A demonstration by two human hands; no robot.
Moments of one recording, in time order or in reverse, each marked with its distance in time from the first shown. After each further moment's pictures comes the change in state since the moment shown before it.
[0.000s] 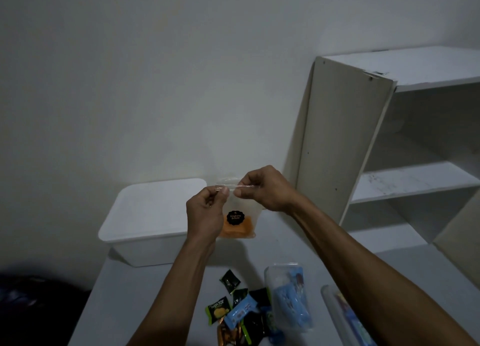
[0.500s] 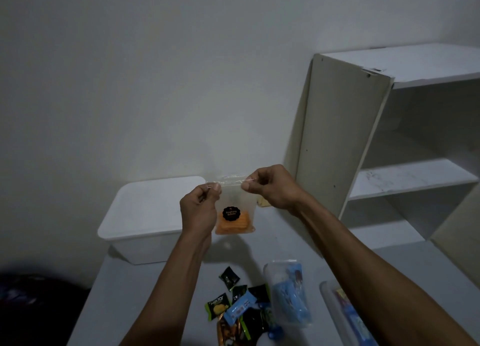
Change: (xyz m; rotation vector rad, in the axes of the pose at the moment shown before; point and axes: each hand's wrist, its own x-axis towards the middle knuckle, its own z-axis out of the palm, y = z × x) left_hand 0.006 -0.004 -0.004 -0.079 0.048 -0.074; right_hand -0.003 0.018 -0.002 0.198 0.085 0.073
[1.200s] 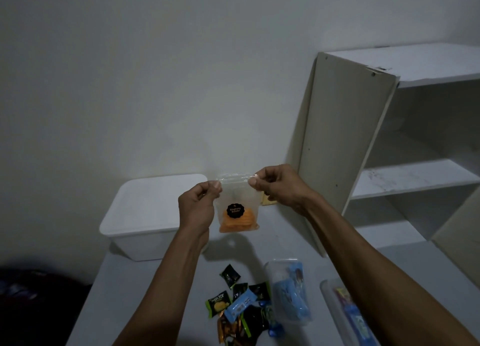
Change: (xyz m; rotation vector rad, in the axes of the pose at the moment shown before) left_hand 0.000 0.007 -0.008 -0.006 -0.023 -0.060; right_hand -0.003 0.005 -0.009 0.101 -0.035 0.048
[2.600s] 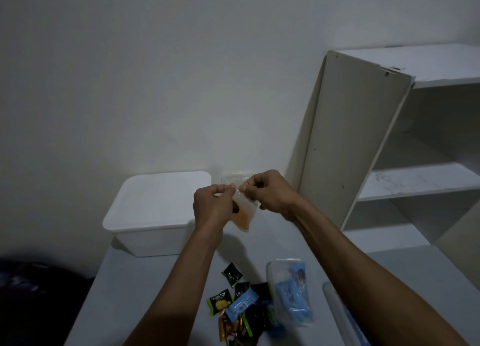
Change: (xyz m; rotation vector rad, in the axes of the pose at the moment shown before) left_hand -0.009 0.005 0.015 0.267 0.078 -0.062; right_hand 0.002 -0.008 0.037 -0.132 -0.020 0.050
